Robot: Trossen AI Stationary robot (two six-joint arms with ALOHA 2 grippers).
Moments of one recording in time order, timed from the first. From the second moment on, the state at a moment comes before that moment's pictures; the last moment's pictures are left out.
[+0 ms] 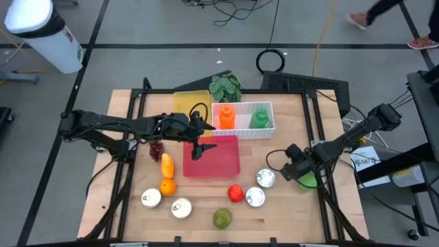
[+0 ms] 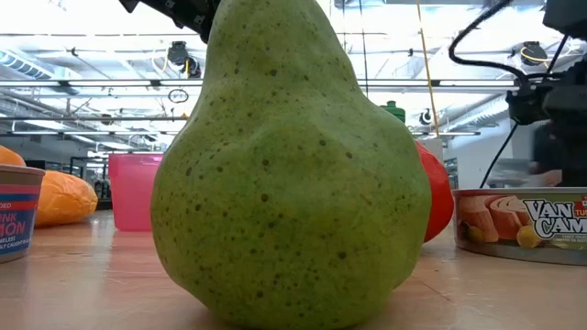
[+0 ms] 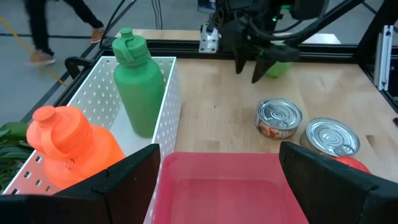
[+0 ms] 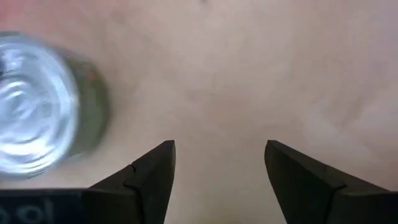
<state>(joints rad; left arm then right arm) 0.03 1.32 0.94 -0.05 -0.04 -0.01 0.49 1.02 0.56 -0.85 0.24 1.37</state>
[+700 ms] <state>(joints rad) 0.03 1.32 0.94 -0.05 -0.04 -0.03 0.46 0.97 0.58 0.48 0.24 0.36</state>
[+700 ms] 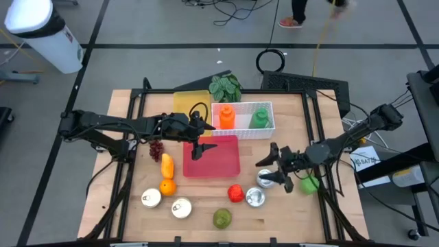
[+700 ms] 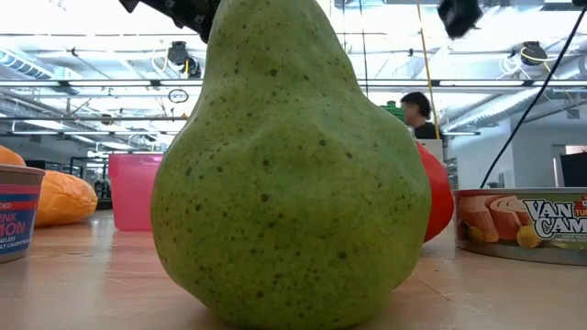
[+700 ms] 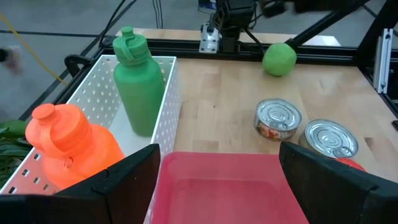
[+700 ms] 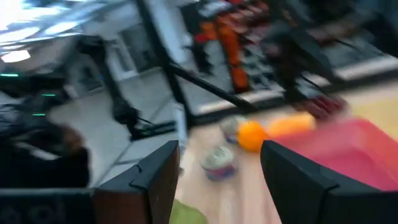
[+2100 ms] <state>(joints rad) 0.03 1.32 0.94 -0.05 -0.04 -0.06 0.68 1.14 0.68 -1.03 -0.32 1.43</state>
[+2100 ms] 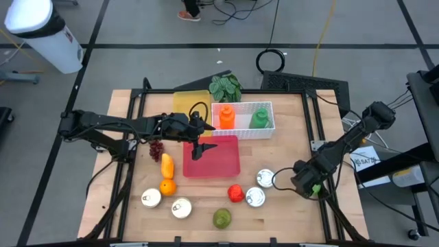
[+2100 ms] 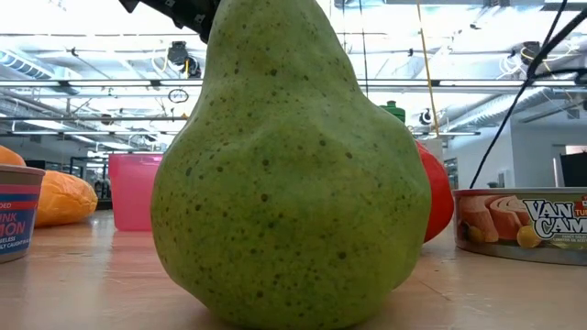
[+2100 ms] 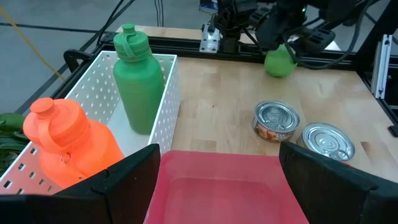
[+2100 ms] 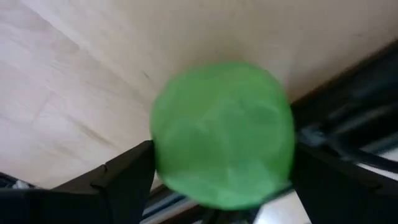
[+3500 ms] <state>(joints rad) 0.03 1.32 0.94 0.13 -0.04 -0.20 0.51 1.18 0.49 0.40 0.71 -0.56</state>
